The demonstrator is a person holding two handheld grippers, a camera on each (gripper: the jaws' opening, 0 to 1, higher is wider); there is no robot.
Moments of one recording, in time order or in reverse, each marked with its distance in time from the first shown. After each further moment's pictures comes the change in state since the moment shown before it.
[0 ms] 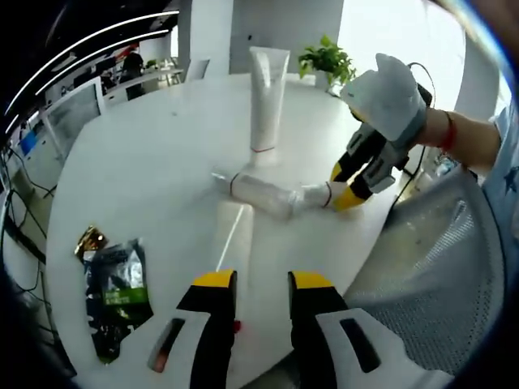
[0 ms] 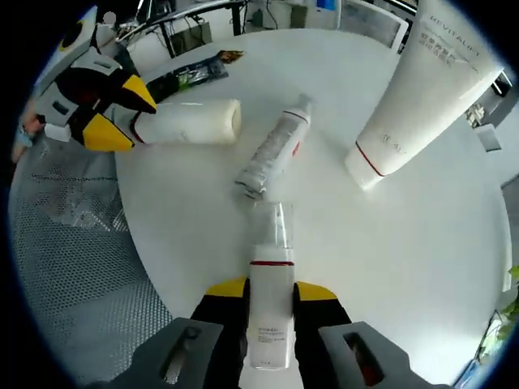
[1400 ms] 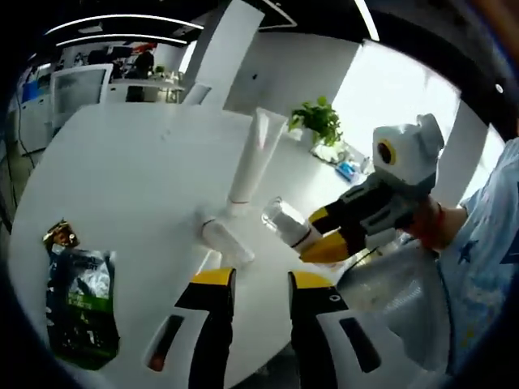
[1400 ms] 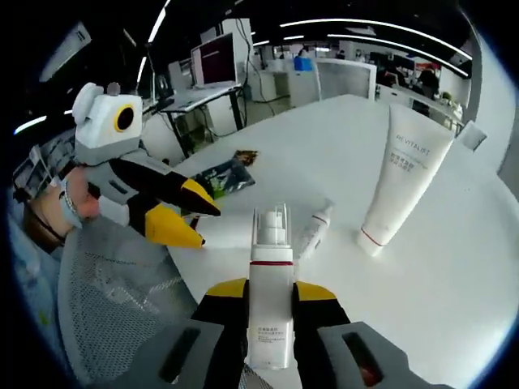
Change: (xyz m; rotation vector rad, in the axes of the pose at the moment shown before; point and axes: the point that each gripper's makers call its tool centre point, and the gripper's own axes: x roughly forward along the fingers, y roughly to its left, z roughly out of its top) left arm -0.025 -0.022 0.054 -0.250 -0.285 -0.239; right arm -0.072 0.050 0.080 0.194 -0.466 0.129
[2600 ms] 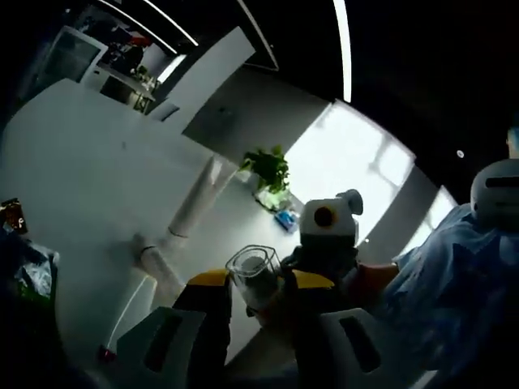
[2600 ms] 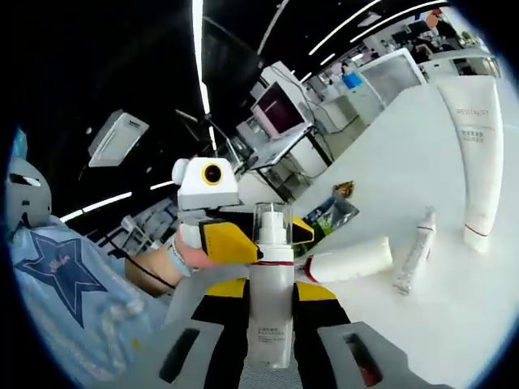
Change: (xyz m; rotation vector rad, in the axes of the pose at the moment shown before) left arm -0.012 -0.043 0.034 -0.156 -0.179 -0.311; right arm -0.021 0.072 0.025 0.225 -0.181 0.592
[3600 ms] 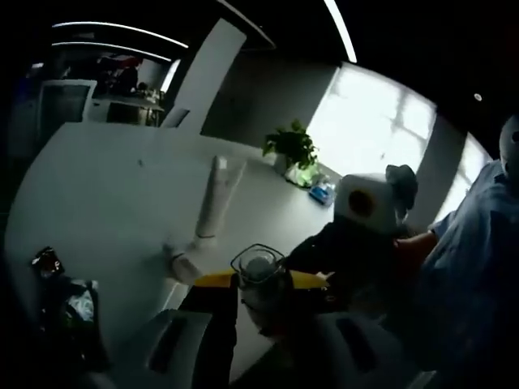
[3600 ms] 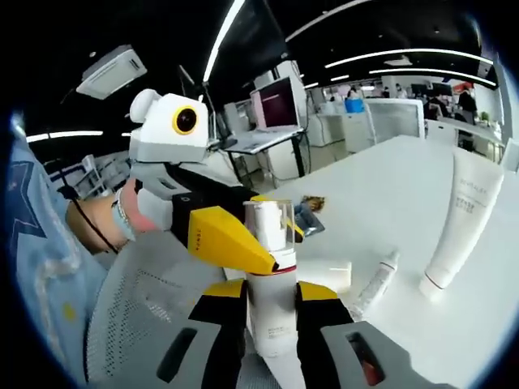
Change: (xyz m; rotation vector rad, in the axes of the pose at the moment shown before) left arm 0.006 0.002 0.003 0.243 0.135 0.245; right arm 0.008 -0.023 0.003 -0.364 0.016 -0.288
